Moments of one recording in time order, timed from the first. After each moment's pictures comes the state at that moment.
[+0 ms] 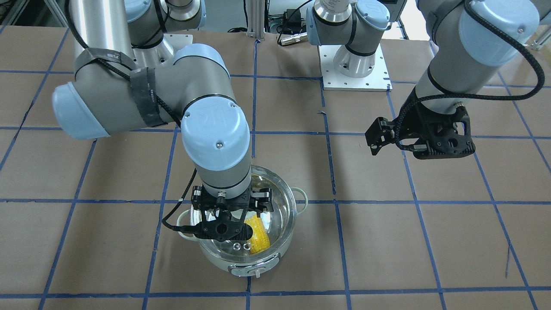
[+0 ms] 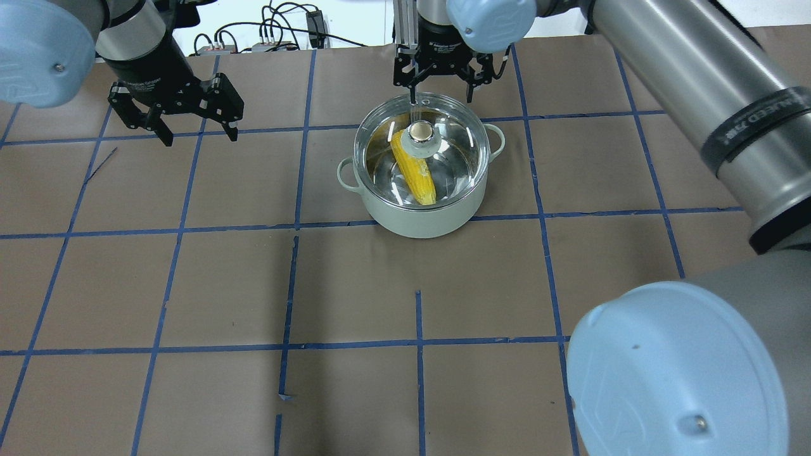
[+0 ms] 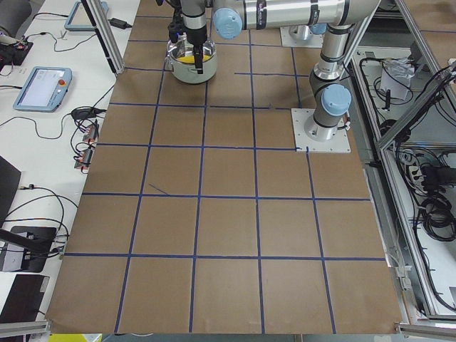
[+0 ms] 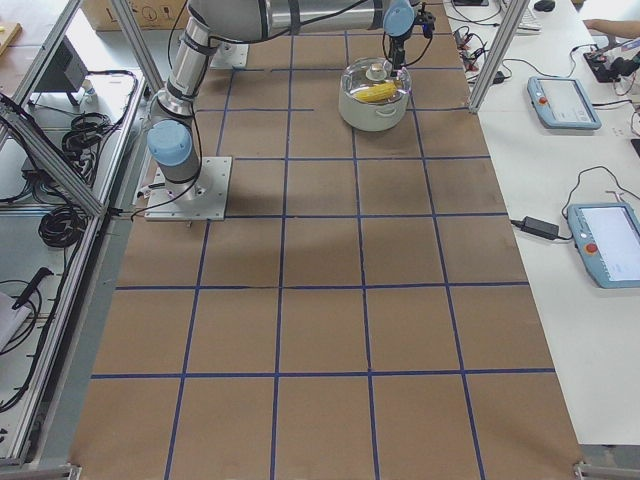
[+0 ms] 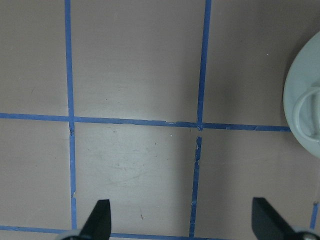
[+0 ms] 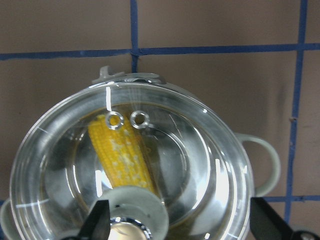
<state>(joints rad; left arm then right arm) -1.50 -1.71 -1.50 -1.53 1.60 0.02 1.80 -1.02 1.07 -1.61 -1.55 0.22</state>
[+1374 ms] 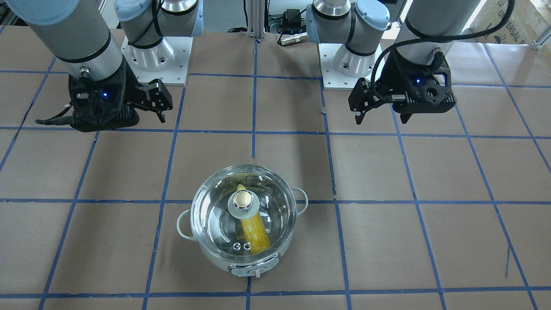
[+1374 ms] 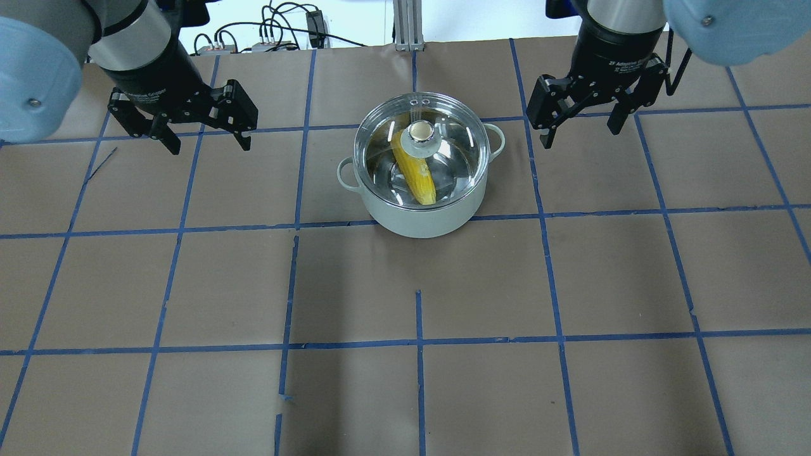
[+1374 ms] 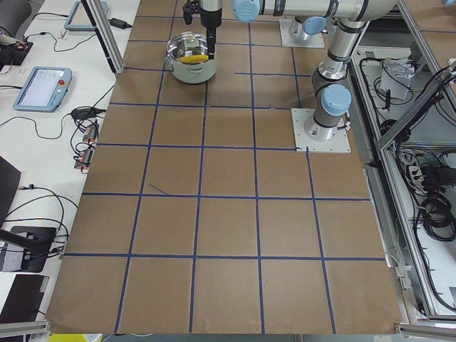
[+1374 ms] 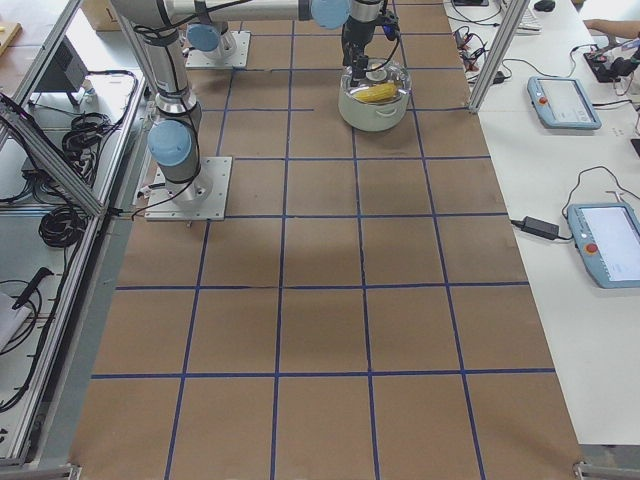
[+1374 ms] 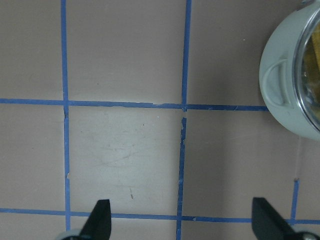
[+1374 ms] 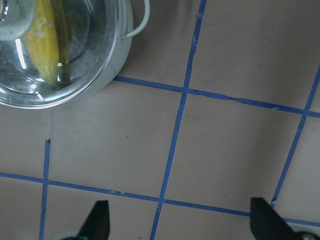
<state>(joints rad) -1.57 -1.60 -1.54 -1.55 1.59 -0.02 1.61 -1.45 1.45 -1.47 -1.59 -0.15</state>
